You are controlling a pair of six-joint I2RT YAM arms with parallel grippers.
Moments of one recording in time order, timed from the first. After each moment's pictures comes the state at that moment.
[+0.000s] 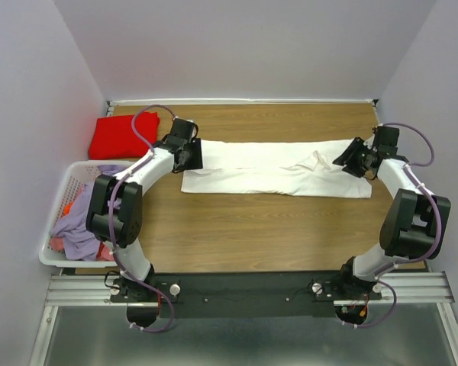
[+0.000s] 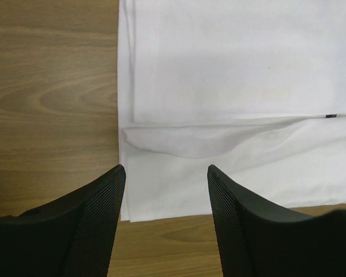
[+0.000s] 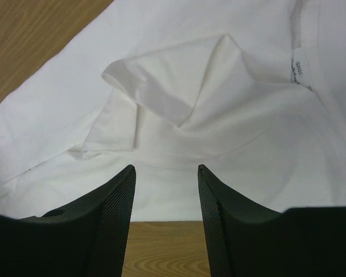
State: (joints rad) left arm -0.30 1.72 1.21 -0.41 -0.07 -0.33; right arm -0.26 1.59 1.03 -0.31 -0.30 0.42
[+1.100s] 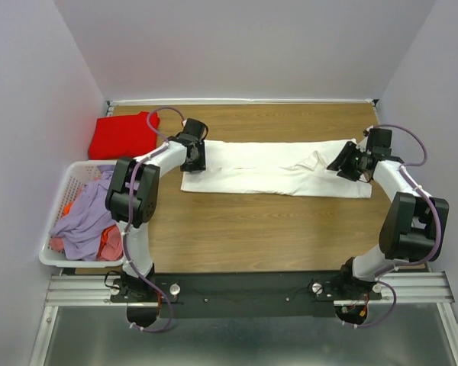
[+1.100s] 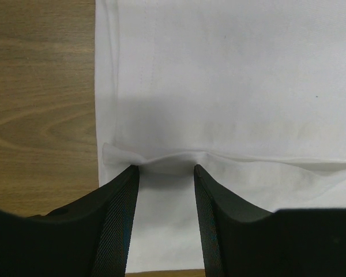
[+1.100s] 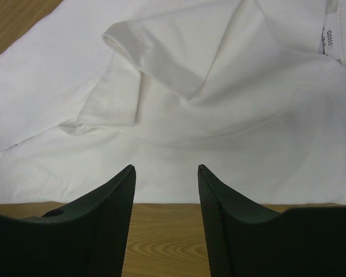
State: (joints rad) left arm -0.33 1.97 1.37 -0.45 -0.13 -0.35; right arm -0.19 1.56 1.01 -0.36 -0.30 0.36
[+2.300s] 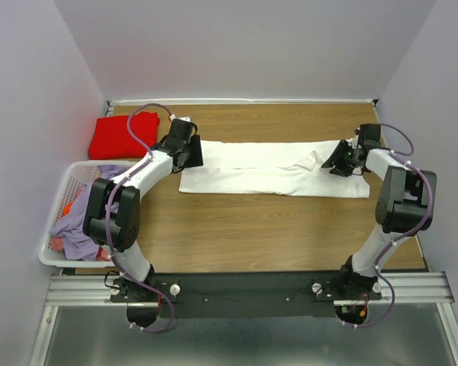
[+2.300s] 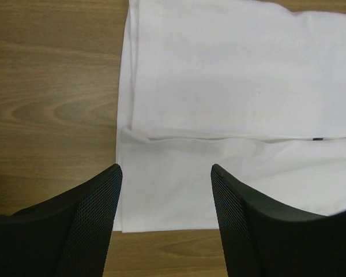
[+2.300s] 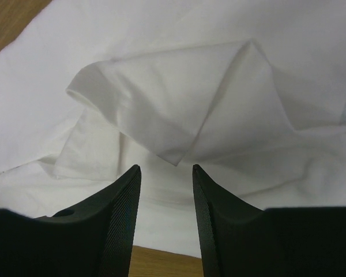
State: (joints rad) left arm -0.32 1.70 1.20 -0.35 -0.13 -0.36; right arm -0.18 1.81 1.14 -0.33 -0.32 0.40
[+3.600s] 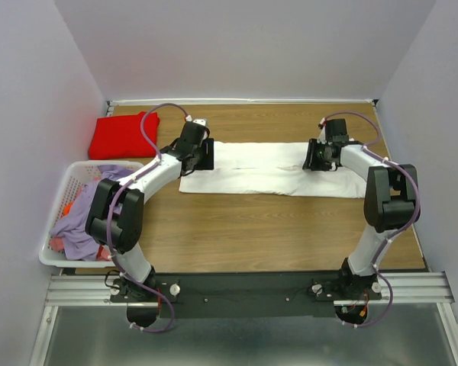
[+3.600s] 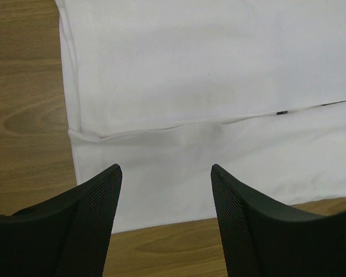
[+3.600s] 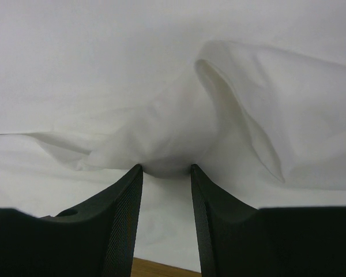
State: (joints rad) left arm -0.41 1.70 1.17 -0.29 -0.11 -0.31; right arm 0.08 1.84 1.20 -0.34 -0.15 0.20
